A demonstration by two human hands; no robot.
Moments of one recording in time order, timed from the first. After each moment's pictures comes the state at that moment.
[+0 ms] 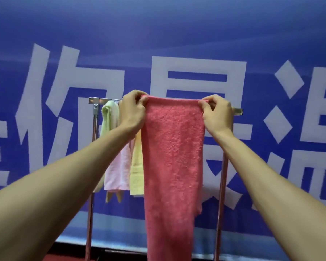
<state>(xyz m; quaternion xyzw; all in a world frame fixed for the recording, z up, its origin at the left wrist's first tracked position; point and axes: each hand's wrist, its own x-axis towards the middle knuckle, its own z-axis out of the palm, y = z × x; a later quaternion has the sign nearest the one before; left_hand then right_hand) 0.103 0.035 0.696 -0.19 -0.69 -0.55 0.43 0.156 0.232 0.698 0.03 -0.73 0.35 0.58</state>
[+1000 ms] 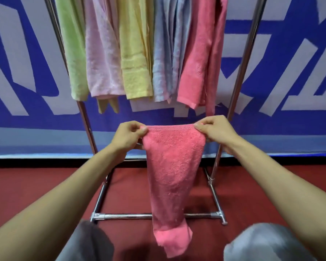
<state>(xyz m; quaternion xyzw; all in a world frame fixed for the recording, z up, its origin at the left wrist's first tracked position) 0.057 0.013 0.372 -0.13 -0.76 -0.63 -0.05 0.115 0.259 0.380 -0.12 -0.85 0.50 0.15</state>
